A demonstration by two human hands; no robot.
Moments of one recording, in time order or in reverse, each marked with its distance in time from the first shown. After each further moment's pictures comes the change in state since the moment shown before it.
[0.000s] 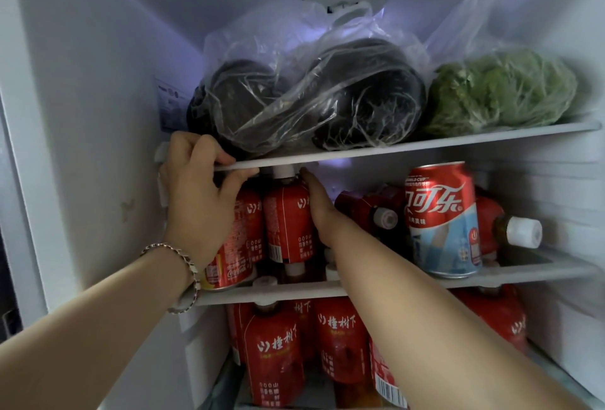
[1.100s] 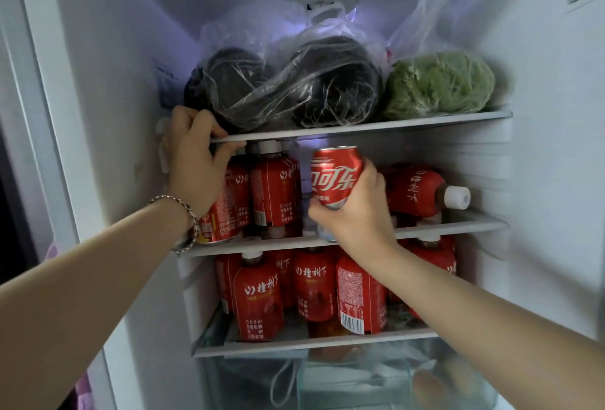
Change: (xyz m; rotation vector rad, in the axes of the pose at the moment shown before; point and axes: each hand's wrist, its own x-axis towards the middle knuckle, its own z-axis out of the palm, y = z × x) left_hand 0.001 0.004 -0.006 0.022 -0.033 0.002; right_hand -0.165 -0.003 -0.042 -0.708 0.455 -0.521
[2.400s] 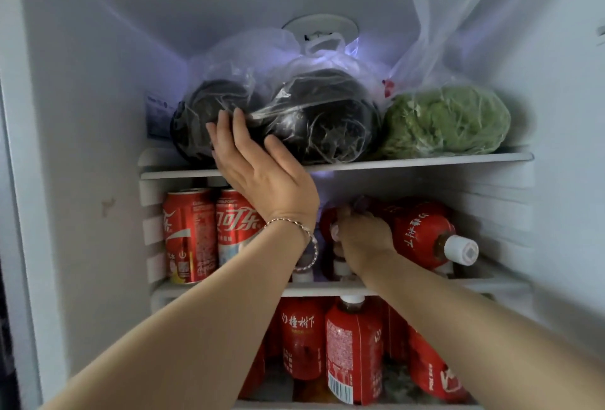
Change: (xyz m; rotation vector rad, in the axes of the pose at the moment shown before) left_hand 0.008 0.089 0.105 -0.131 0.638 -0.176; right_hand 0.079 0.044 0.011 -0.938 -0.450 -0.153
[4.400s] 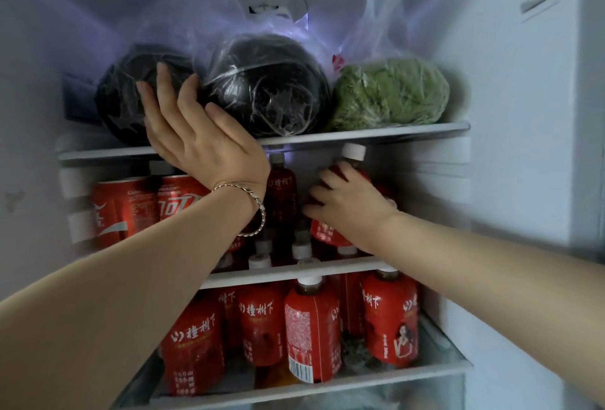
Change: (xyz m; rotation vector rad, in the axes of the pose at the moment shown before) left_hand 0.007 -0.006 0.014 0.172 0.128 0.082; right_hand -0.022 0.054 -0.025 -0.734 0.272 -0.463
